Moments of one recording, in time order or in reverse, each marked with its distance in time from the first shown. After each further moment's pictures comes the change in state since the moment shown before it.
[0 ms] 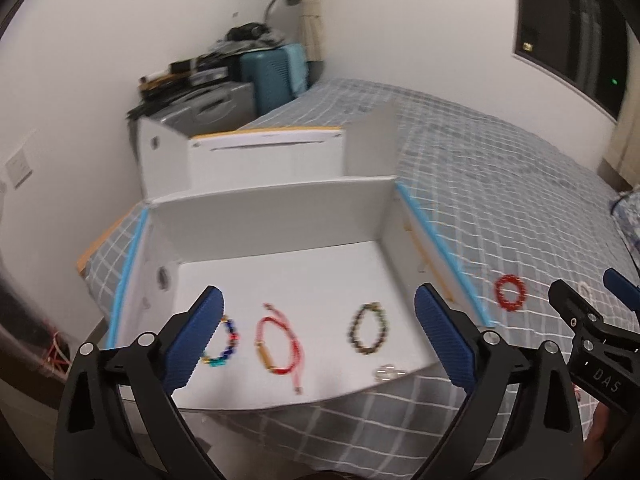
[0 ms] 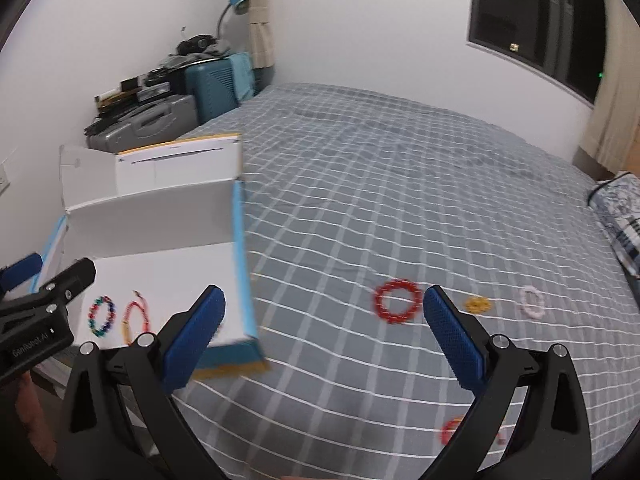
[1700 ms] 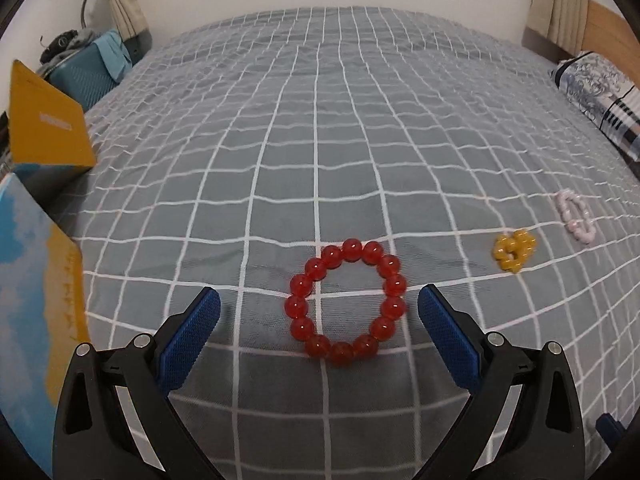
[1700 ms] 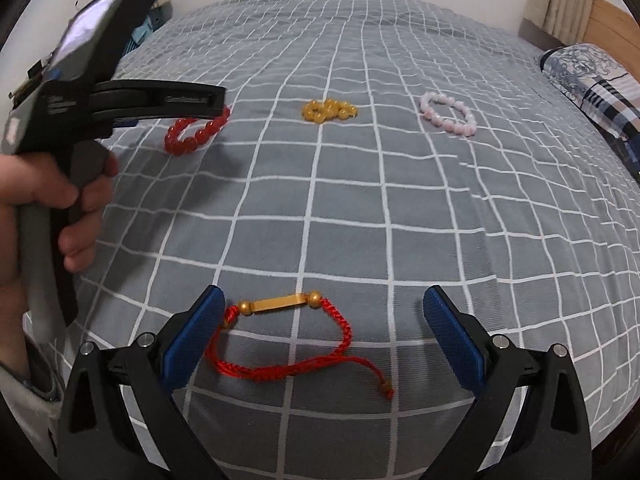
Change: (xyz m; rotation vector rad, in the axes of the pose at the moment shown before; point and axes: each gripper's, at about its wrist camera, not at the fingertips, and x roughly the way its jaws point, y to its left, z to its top) left arm 0.212 -0.294 -0.043 0.341 0.198 -0.211; right arm 0.092 -0.185 -0.172 0.195 0.288 -0.095
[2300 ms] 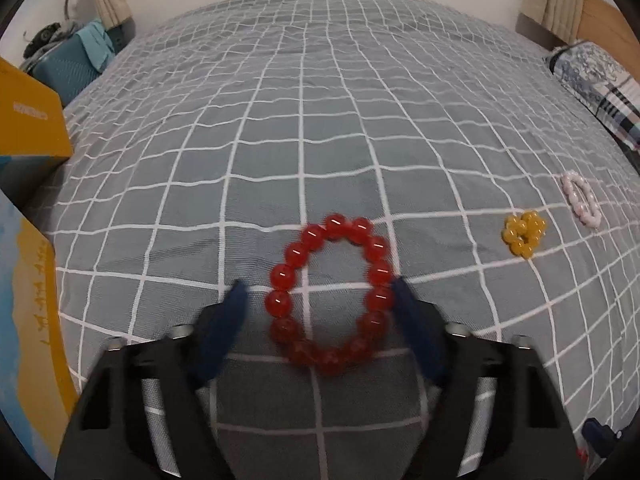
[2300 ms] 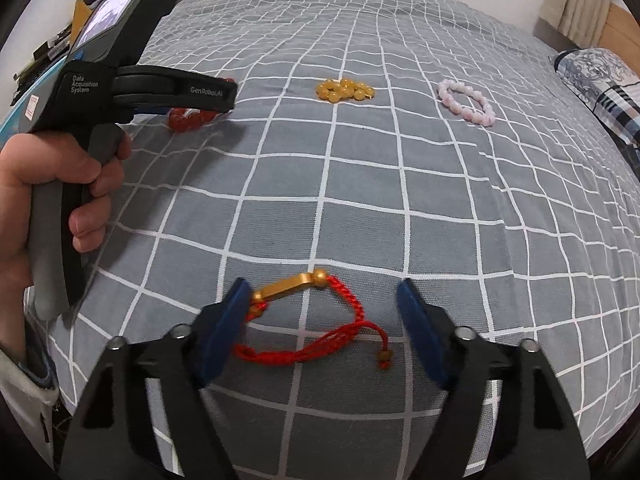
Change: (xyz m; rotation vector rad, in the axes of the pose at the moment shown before) left arm 0.019 -0.004 -0.003 0.032 0.051 -0.043; right arm 0.010 0.005 -0.003 -0.039 0.041 0.011
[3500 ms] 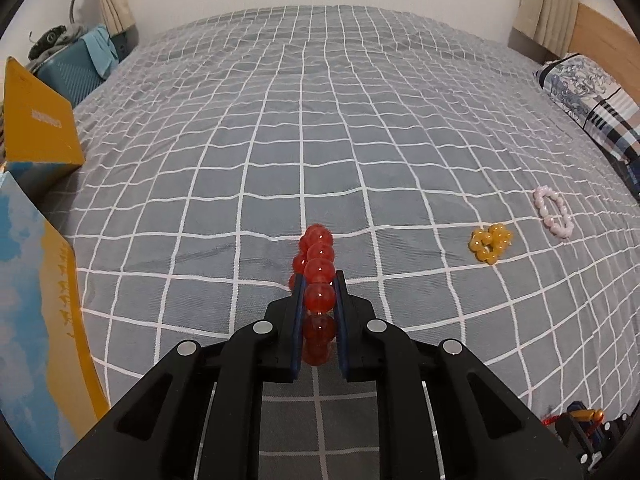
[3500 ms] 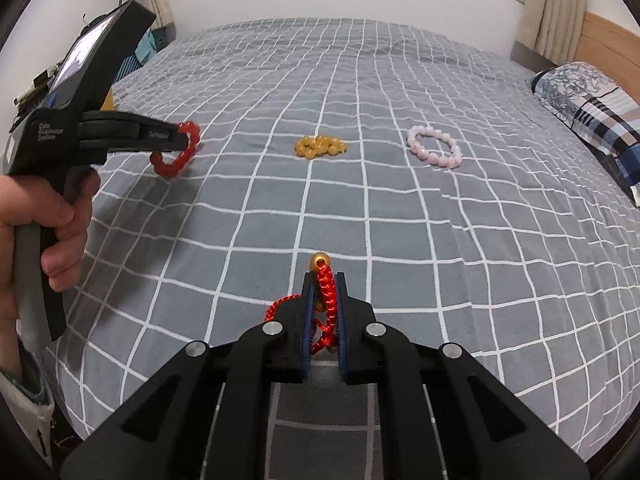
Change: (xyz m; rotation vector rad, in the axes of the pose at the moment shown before) left arm -0.038 0.003 -0.001 -0.021 -0.052 -0.025; right arm -0.028 -0.014 0.006 0.043 -0.160 -0.034
